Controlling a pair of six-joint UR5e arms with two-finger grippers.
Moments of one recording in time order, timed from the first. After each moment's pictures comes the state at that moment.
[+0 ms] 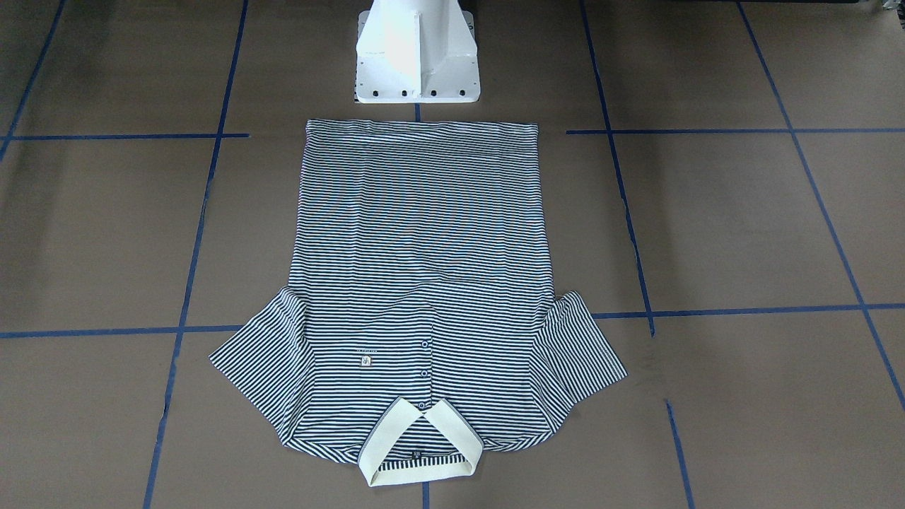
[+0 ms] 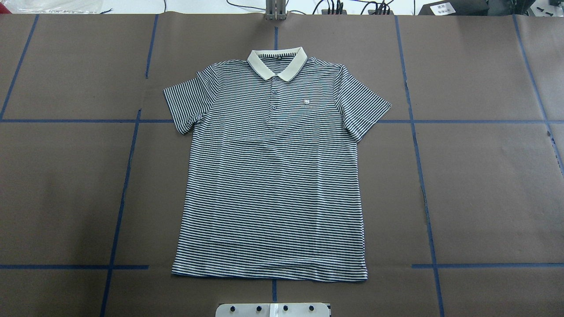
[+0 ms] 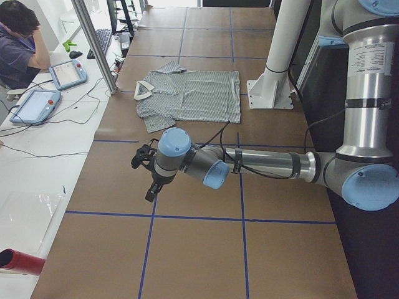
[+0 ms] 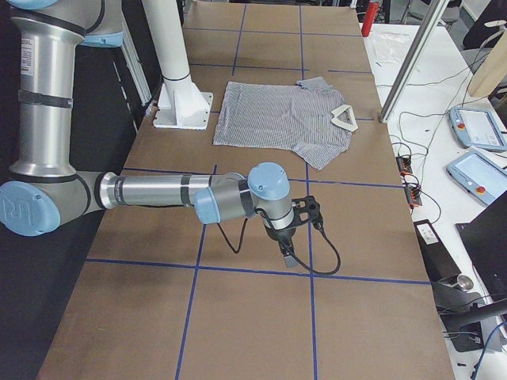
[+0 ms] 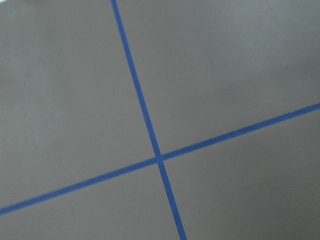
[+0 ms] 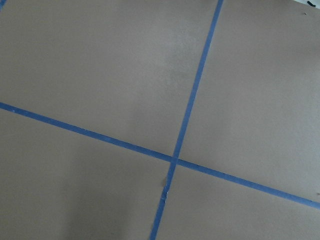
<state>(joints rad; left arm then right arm) -1.54 -1.54 -1.66 -2.08 -2.32 0.01 1.59 -1.64 1.72 -1.29 2.33 -0.05</state>
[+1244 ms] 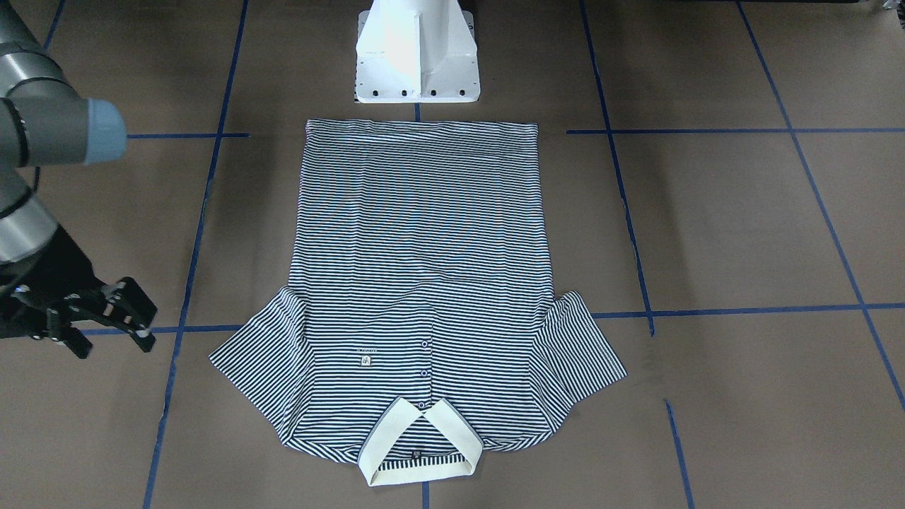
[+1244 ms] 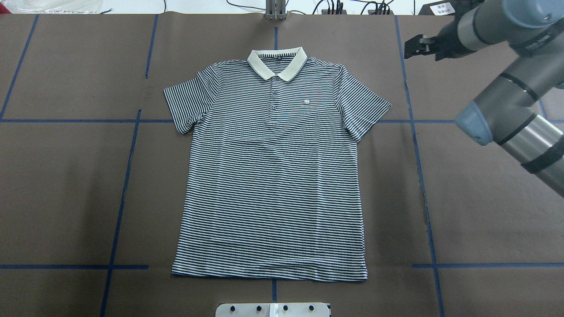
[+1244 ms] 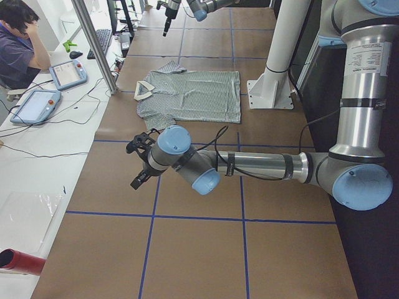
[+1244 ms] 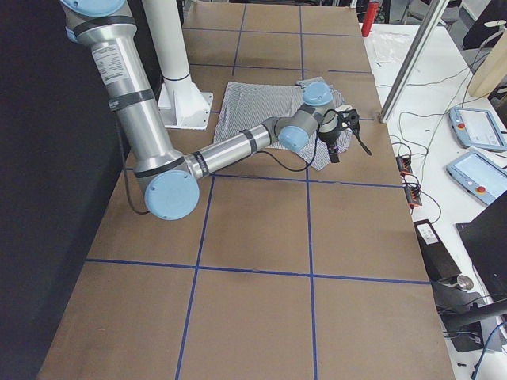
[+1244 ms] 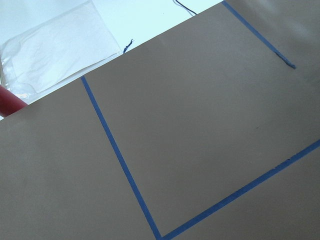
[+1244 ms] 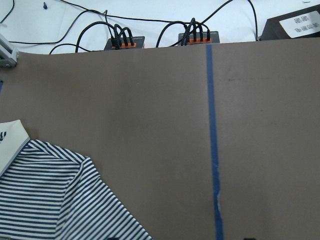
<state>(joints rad) -1.53 -1.57 -1.59 -2.31 -2.32 0.02 0.99 -1.11 1.54 -1.09 1.94 0.96</state>
